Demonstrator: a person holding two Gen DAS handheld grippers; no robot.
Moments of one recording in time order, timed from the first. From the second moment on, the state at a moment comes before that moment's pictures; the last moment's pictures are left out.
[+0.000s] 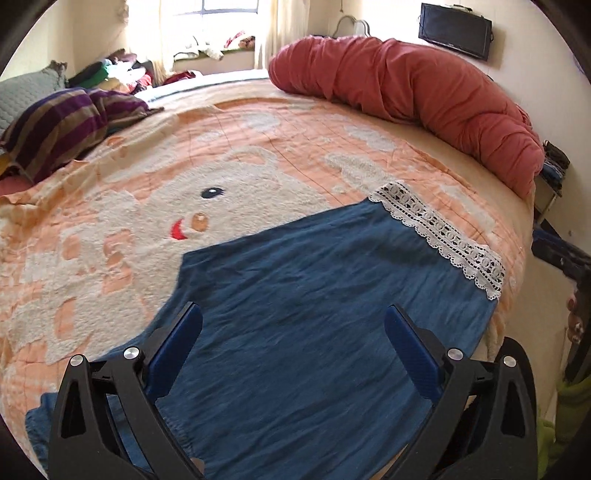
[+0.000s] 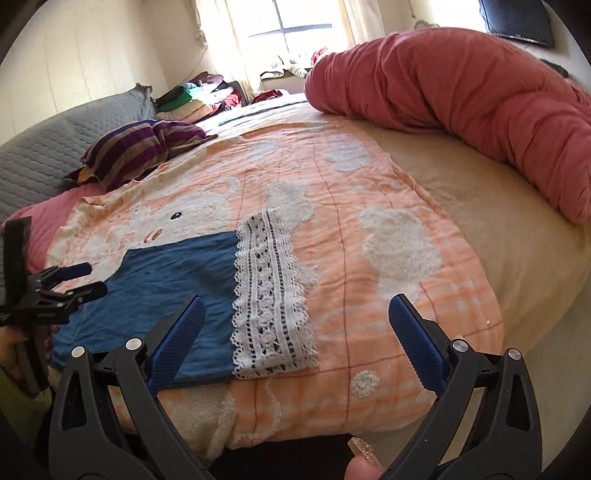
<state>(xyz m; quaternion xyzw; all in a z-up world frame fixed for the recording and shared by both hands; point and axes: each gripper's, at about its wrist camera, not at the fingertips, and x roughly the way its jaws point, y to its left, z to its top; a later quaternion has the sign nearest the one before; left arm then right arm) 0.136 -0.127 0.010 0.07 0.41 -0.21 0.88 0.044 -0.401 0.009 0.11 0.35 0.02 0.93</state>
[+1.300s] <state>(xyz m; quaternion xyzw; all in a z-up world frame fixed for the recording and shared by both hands) 0.264 -0.279 -0.056 0.07 0.51 -0.37 0.77 0.057 -0.375 -0.051 0.20 0.39 0.09 0.89</state>
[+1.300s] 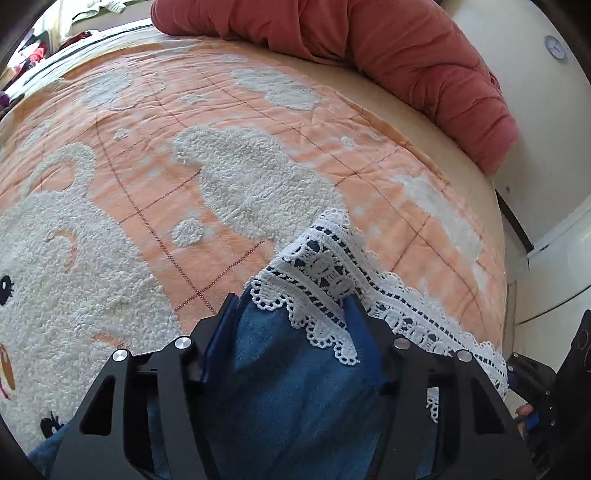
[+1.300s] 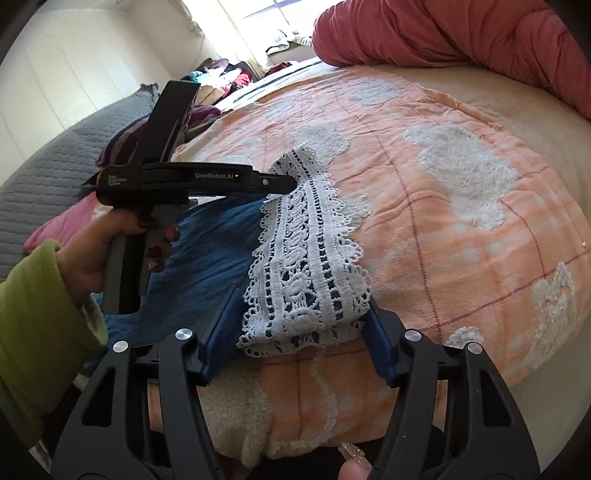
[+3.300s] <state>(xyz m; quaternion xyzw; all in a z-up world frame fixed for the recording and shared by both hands) 0.209 0.002 -0.042 -0.26 0.51 -0.24 0.78 -0.006 -0.113 -0.029 -0.26 0.27 0.25 0.89</state>
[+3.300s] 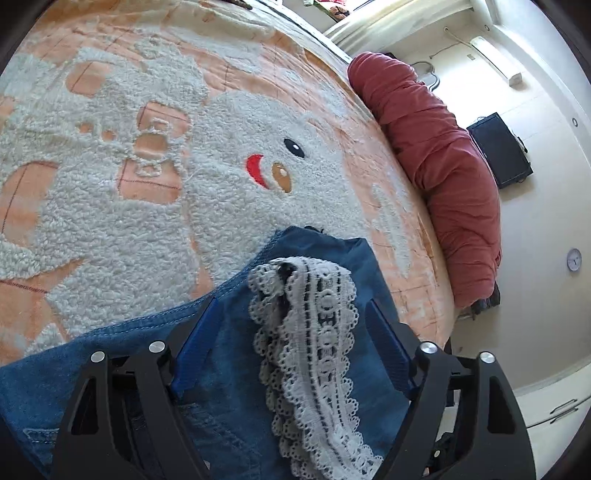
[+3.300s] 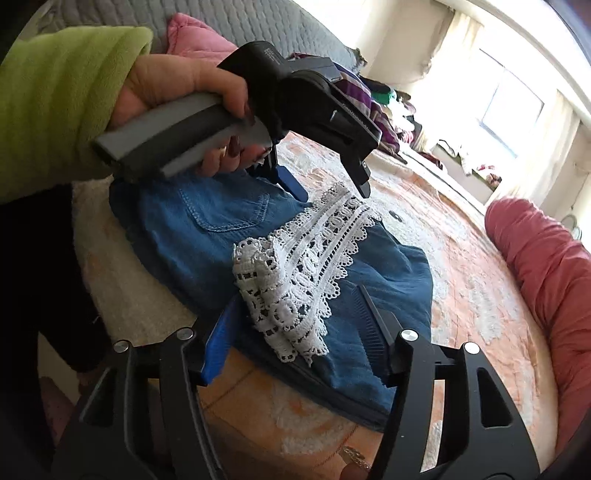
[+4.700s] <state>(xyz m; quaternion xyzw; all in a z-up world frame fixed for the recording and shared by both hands) 0.193 0.033 -0.008 -0.20 0.46 -0.17 0.85 0.002 -0.130 0.004 -0.12 0.32 0.38 0.86</state>
